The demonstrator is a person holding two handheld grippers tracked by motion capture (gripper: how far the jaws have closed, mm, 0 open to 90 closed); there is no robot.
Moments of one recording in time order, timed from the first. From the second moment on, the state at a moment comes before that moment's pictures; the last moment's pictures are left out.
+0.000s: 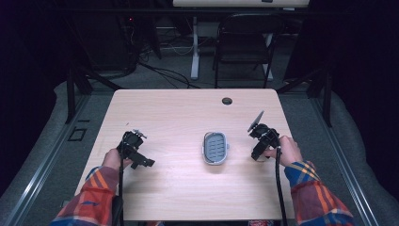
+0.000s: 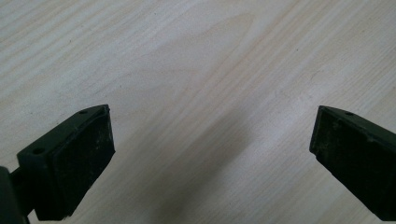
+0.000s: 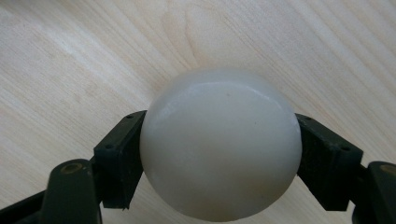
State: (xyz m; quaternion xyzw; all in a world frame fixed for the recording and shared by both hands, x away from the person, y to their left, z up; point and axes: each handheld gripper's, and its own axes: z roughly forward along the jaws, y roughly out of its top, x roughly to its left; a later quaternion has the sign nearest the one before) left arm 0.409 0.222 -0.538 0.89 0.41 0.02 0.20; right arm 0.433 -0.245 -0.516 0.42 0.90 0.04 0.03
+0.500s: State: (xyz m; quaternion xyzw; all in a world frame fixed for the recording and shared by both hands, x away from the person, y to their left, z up) left arm 0.409 0.221 -0.538 0.89 0.41 0.02 0.20; right arm 0.430 -0.235 -0.488 0.41 0.91 0.06 0.05
